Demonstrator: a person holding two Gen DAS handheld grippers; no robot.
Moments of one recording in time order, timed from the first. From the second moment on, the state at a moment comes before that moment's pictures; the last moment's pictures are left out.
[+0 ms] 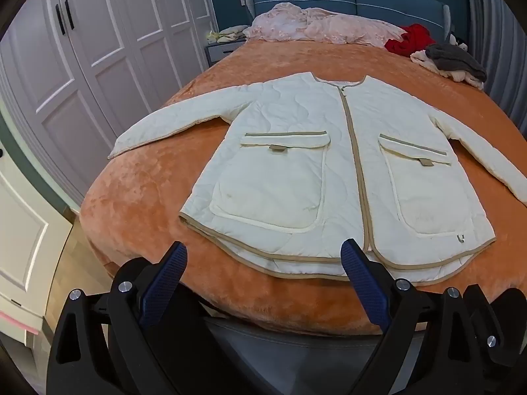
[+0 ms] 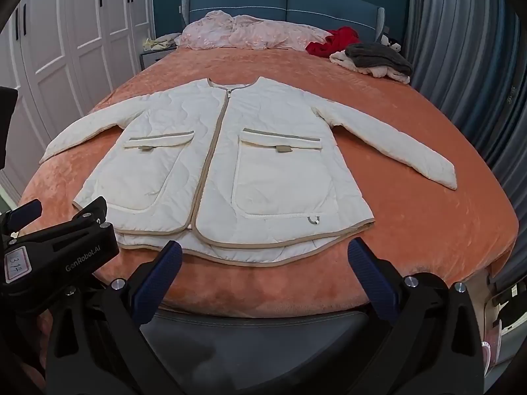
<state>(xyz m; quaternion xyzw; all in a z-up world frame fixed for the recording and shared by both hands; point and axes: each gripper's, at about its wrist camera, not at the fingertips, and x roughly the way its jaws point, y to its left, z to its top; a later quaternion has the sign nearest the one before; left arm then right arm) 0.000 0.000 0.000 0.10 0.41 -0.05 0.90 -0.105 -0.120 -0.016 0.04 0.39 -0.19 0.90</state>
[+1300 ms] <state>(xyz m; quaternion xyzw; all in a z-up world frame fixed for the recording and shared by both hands) -0.003 0.011 0.002 0.09 0.42 -0.06 0.90 -0.105 -0.114 -0.017 0.04 0.39 -0.19 0.90</state>
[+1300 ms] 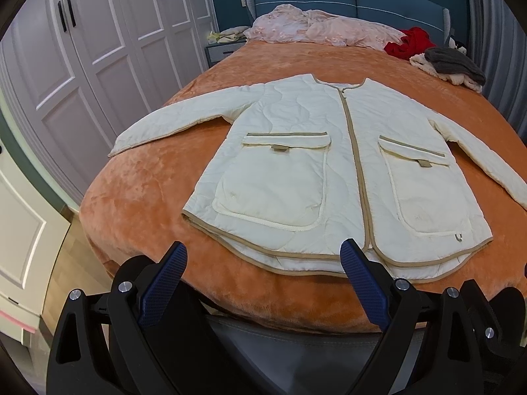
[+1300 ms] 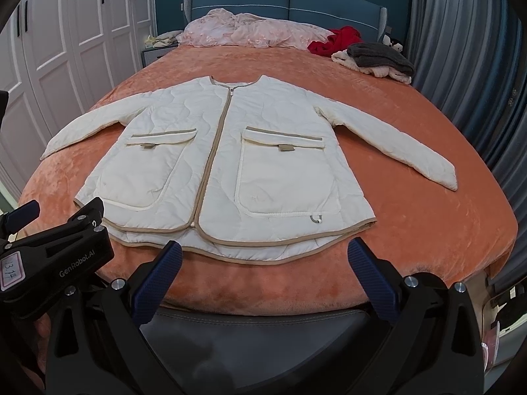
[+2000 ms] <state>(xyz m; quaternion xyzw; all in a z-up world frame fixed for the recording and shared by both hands) -0.005 0.009 0.002 0.09 0.42 -0.05 0.90 -0.106 -0.114 -0.016 0.04 0.39 -0.19 0.90</state>
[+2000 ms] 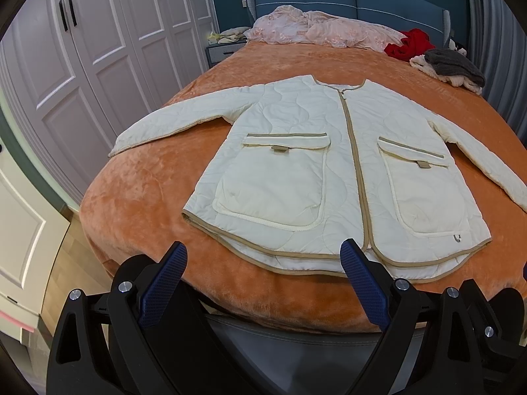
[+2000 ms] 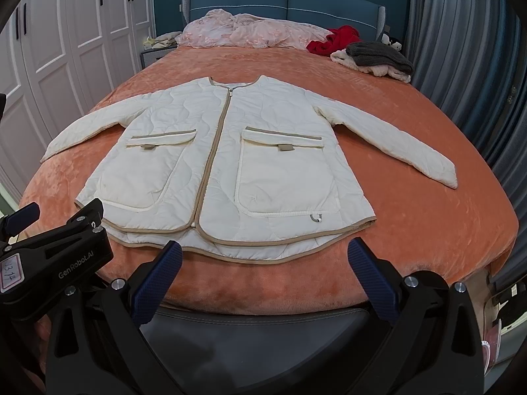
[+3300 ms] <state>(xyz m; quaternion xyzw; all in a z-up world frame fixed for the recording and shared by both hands) -0.005 0.010 0.001 0.09 0.42 -0.06 0.90 -0.105 -0.116 -0.018 0.04 0.40 -0.18 0.90</state>
